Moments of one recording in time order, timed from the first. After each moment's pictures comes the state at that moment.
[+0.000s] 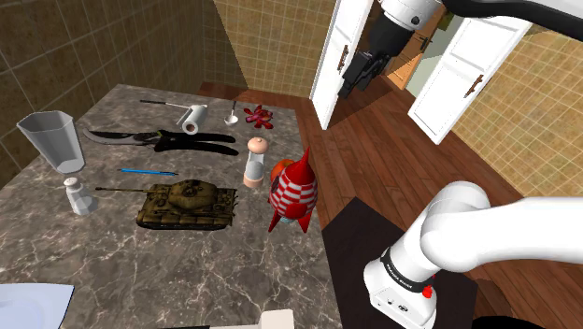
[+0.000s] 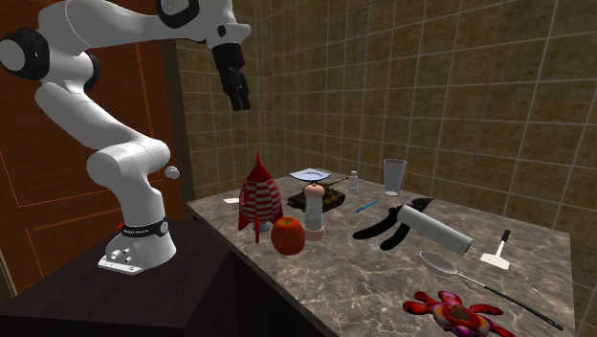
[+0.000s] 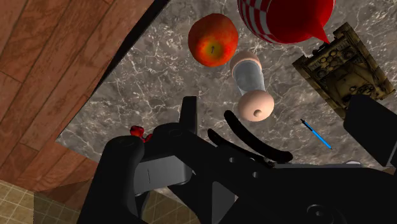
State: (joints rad) arm 0.00 -0.83 0.02 -2.32 0.01 1.70 -0.02
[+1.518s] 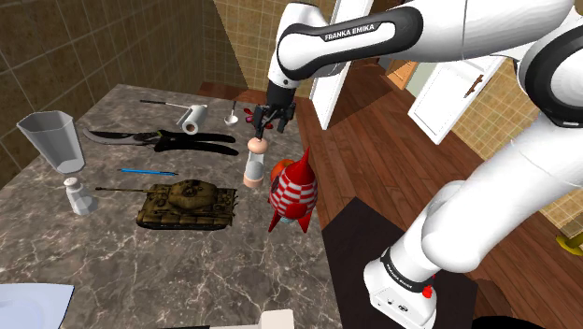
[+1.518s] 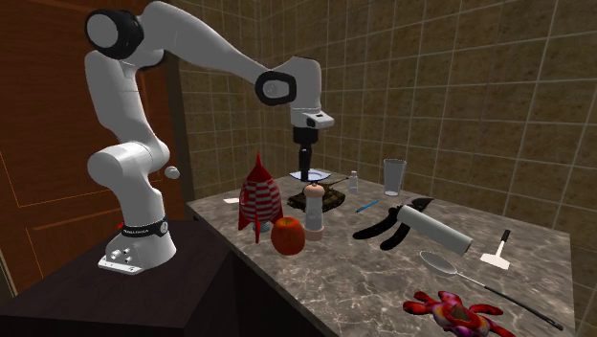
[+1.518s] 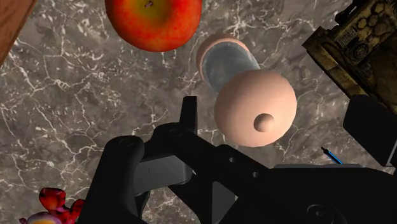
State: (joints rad) arm 0.04 -0.09 0.05 -2.18 0.13 2.09 0.04
